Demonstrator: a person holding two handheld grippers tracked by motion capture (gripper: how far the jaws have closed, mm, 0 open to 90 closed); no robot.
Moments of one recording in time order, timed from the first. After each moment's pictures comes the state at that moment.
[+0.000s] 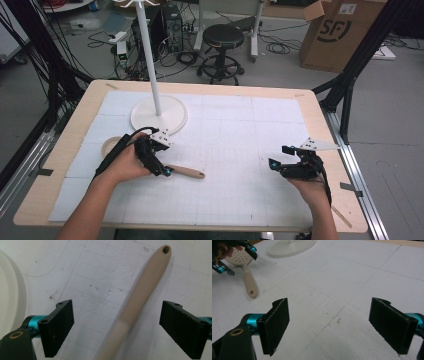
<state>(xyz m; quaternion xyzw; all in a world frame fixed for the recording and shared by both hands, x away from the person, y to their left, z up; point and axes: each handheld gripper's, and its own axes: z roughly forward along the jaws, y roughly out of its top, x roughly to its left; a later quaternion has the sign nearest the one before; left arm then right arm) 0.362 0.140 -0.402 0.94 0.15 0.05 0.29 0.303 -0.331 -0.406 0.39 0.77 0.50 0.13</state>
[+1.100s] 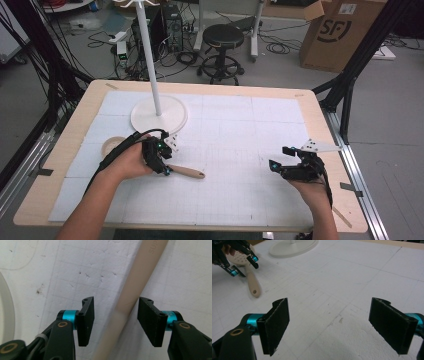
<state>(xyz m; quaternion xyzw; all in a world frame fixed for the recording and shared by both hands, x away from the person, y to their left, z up) 0.363 0.121 -0.402 0.98 0.09 0.03 0.18 0.297 -0.330 -0.404 0.38 0.77 0.50 0.13</state>
